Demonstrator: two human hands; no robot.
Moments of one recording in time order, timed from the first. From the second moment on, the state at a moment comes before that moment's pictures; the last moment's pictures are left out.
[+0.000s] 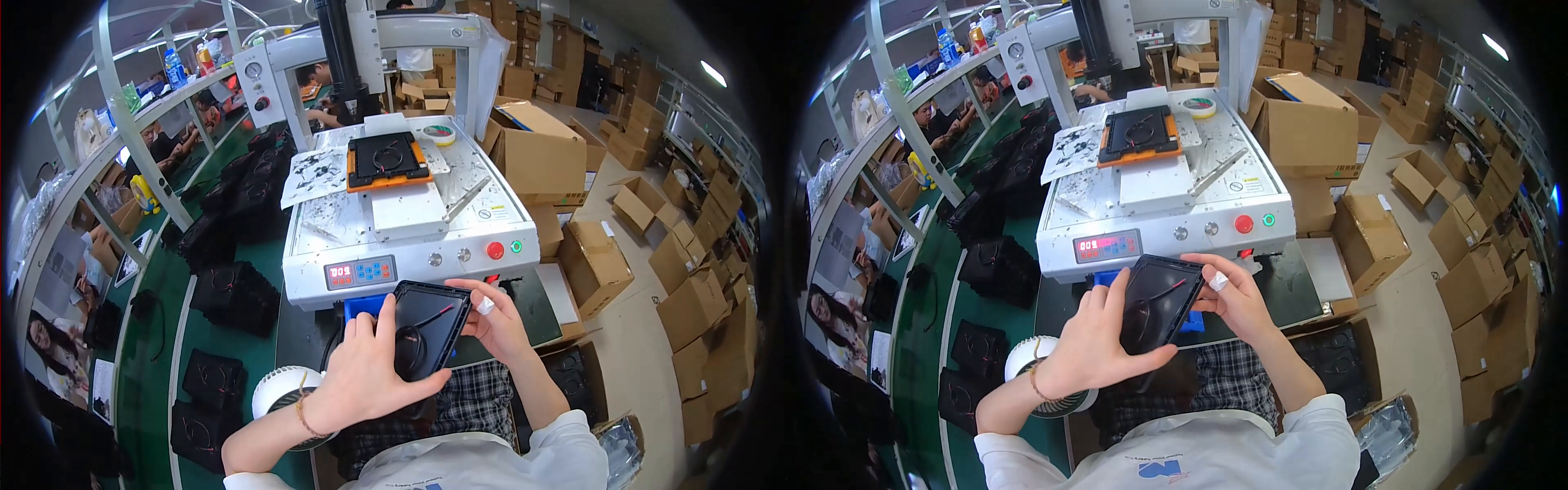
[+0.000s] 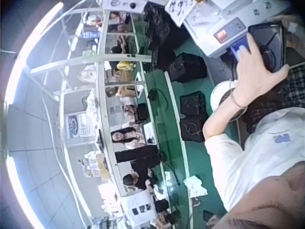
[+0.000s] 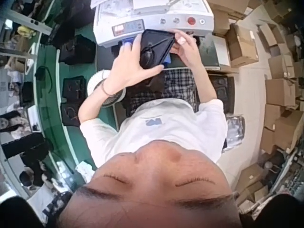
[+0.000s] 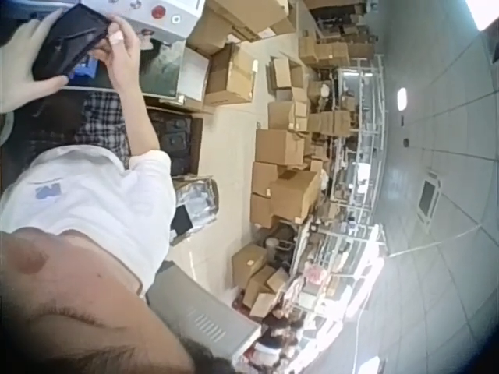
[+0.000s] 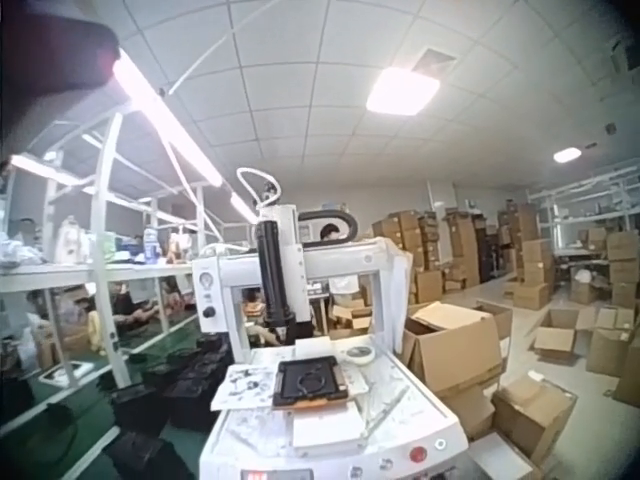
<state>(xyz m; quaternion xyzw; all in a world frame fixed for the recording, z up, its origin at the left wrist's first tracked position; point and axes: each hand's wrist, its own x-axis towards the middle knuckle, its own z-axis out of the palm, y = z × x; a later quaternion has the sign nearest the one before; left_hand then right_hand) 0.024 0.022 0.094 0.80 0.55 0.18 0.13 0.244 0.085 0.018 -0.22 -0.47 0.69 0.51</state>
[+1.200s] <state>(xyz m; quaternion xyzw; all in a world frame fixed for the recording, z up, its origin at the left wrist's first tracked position) 0.013 0.003 0.019 0.32 0.13 0.63 0.69 0.242 0.048 0.098 -0.14 -0.92 -0.13 0.35</state>
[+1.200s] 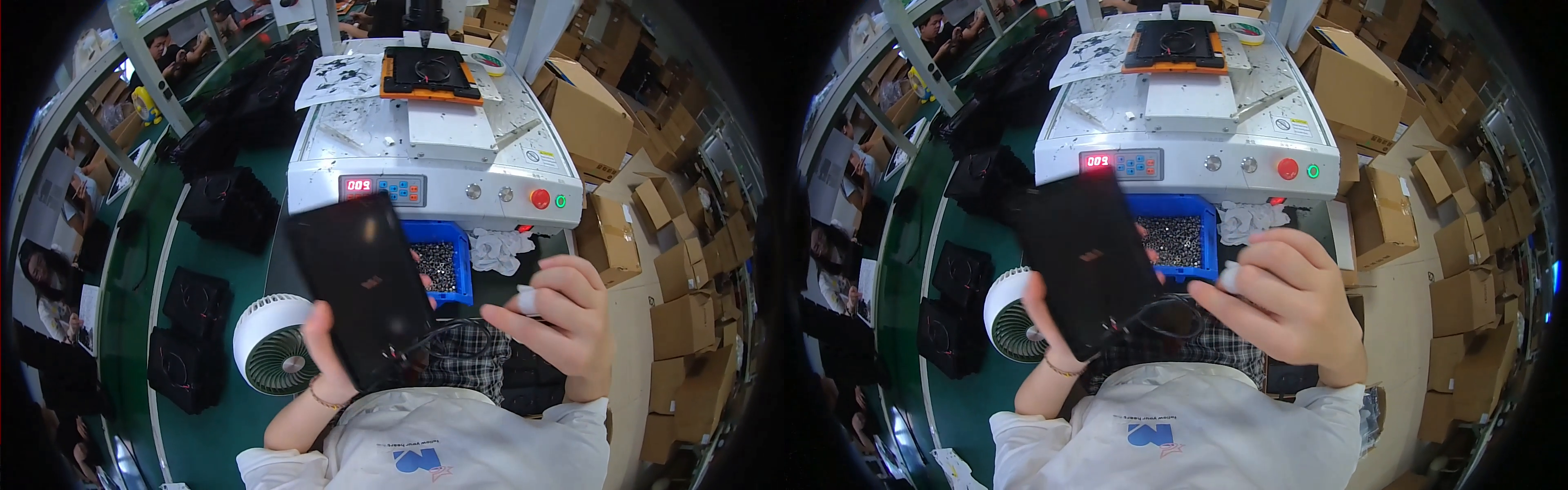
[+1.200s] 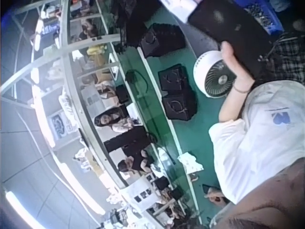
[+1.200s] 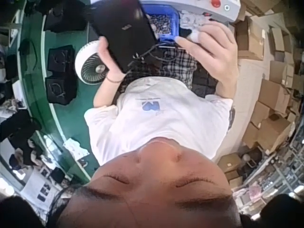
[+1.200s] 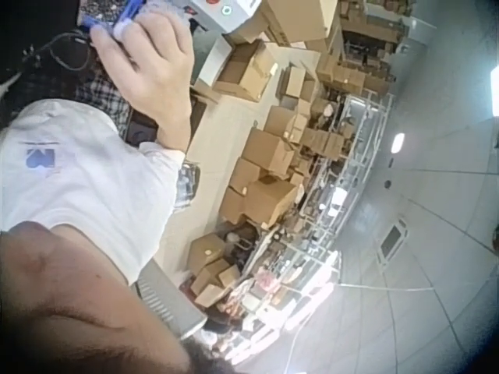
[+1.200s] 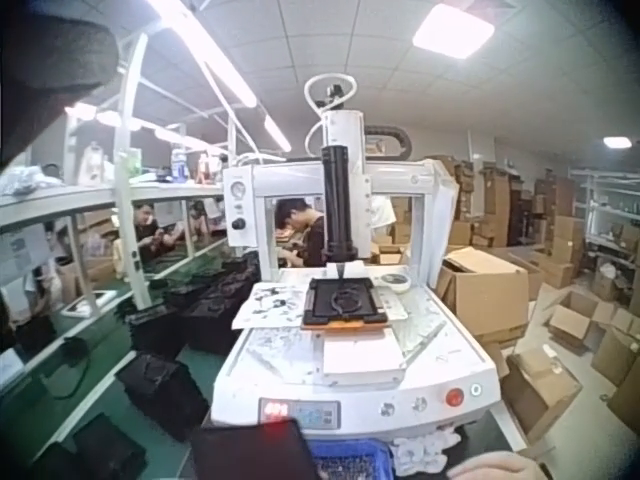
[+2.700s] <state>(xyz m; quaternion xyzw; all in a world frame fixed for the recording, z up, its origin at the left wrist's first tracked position) 0.007 0.007 -0.003 0.23 0.09 0.77 0.59 0.158 0.019 -0.048 -0.25 -0.41 0.80 0.36</state>
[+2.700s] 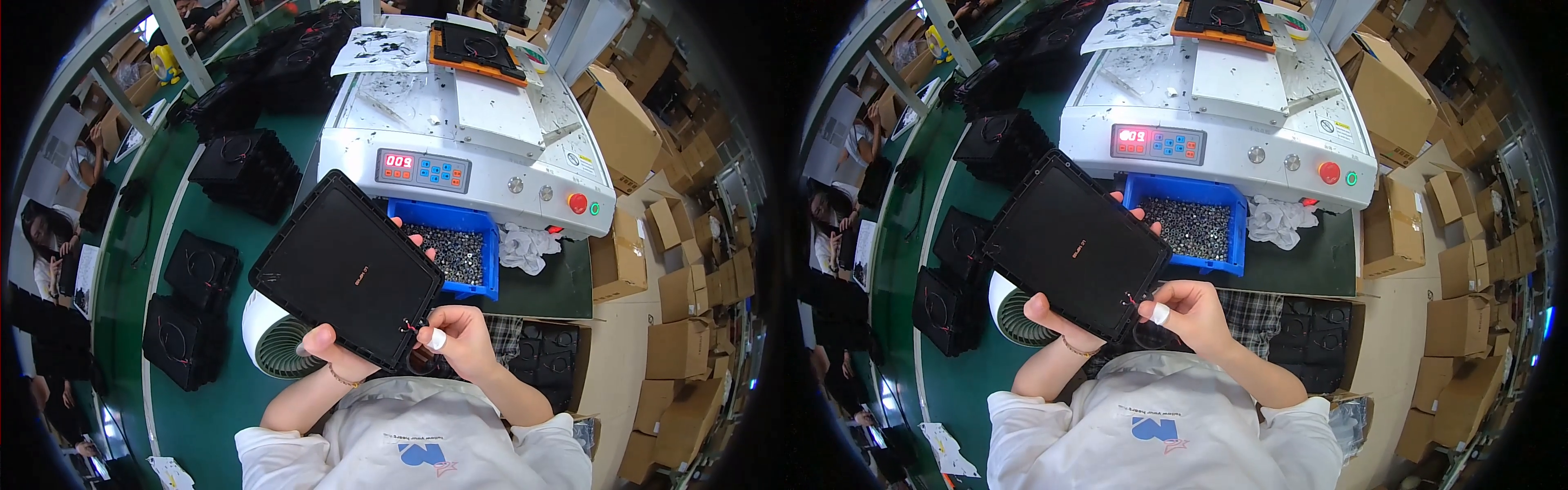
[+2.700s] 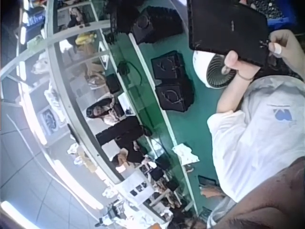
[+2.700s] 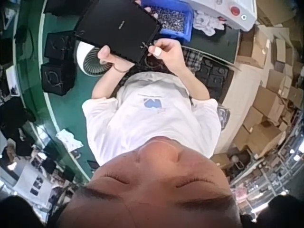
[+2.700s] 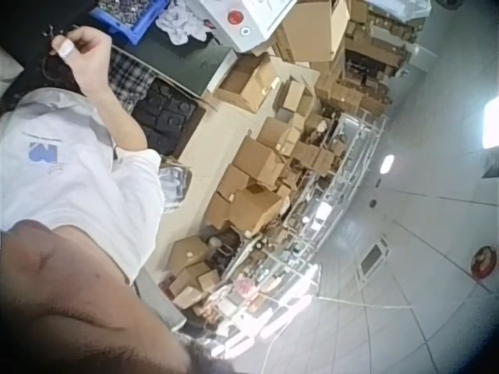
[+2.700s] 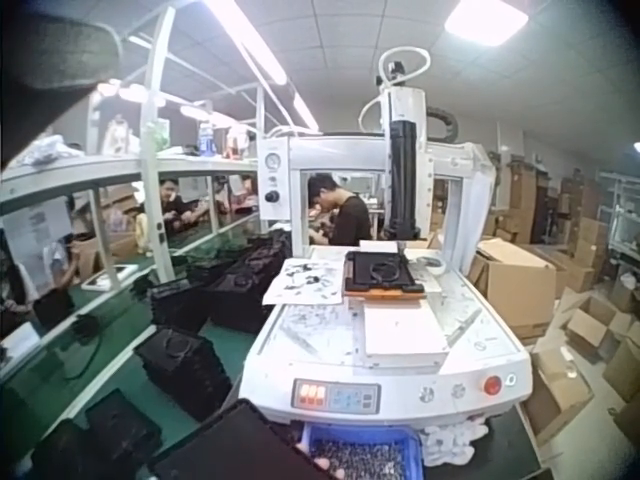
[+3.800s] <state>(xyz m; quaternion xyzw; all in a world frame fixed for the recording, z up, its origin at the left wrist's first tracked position) -0.036 -0.040 0.035 0.24 0.20 0.80 0.51 0.167 0.054 -0.034 -0.13 -0.50 0.73 0.45</state>
